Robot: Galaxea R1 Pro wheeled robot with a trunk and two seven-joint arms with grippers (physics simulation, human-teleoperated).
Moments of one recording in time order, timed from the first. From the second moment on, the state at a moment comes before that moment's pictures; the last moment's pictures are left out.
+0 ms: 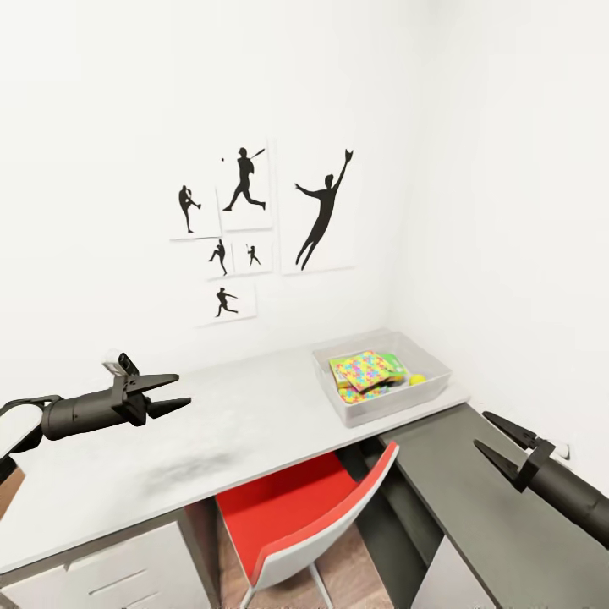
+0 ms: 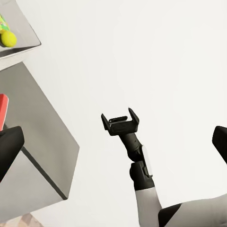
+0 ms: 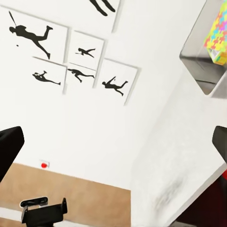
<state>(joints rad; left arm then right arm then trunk) -0.58 0.72 -0.32 -1.33 1.60 1.04 -0.65 -0.09 -0.27 -0.48 -1.59 -1.48 0.99 0.24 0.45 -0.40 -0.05</state>
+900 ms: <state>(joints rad) -0.58 0.73 -0.32 -1.30 1.60 1.04 -0.66 -0.09 -0.26 -0.48 -1.58 -1.48 0.95 0.25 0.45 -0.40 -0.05</state>
